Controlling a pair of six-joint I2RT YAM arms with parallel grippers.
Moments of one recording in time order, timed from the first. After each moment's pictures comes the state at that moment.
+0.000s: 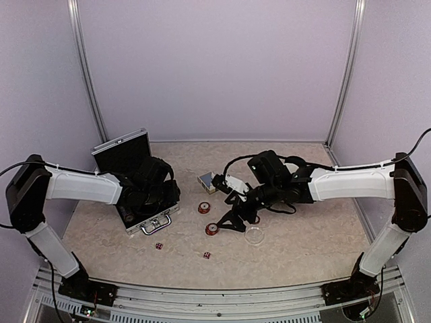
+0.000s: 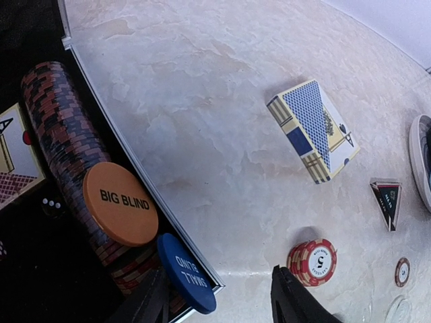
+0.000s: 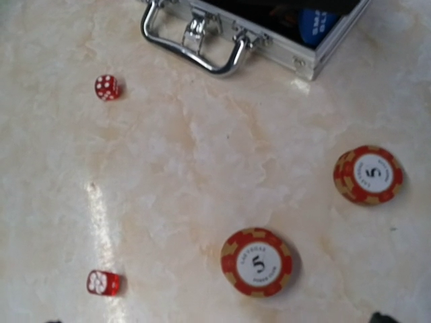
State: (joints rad) left arm -0.72 1.62 0.89 -0.06 -0.28 -0.72; right arm 0.89 1.64 1.08 -0.18 -0.38 -0.21
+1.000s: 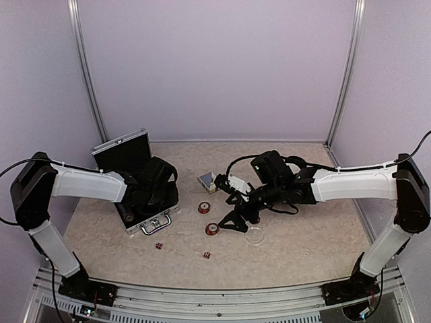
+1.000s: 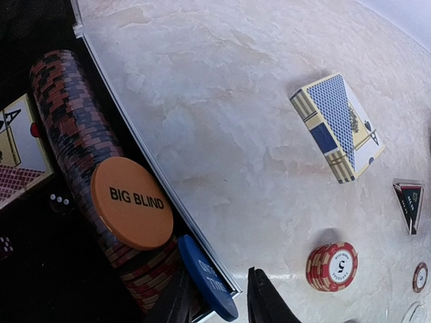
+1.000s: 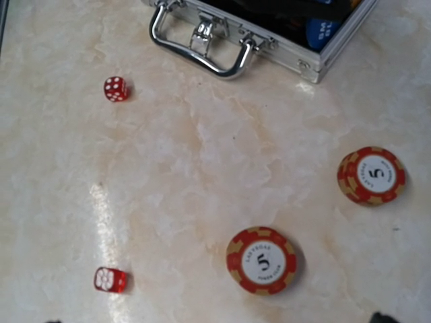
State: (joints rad) left arm -0.73 1.67 0.93 -0.12 -0.32 -0.73; right arm 0.88 1.62 1.05 -0.16 -0.41 -0.21
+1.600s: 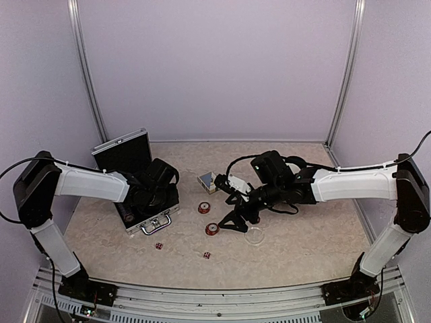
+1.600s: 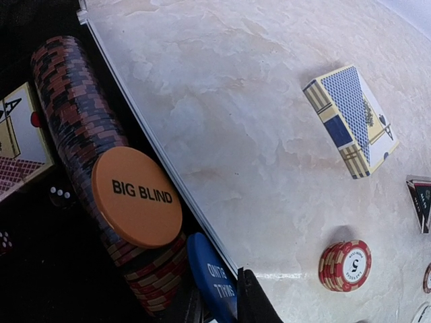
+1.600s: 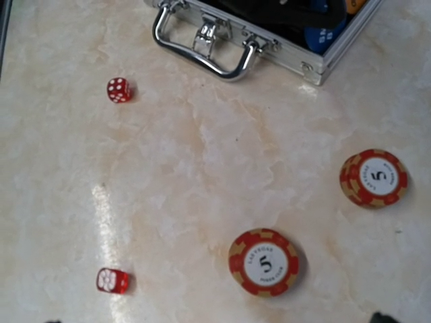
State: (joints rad) left arm -0.73 1.70 0.94 -0.14 -0.33 -0.74; right arm 0.88 1.62 1.05 -0.16 -0.41 -0.22
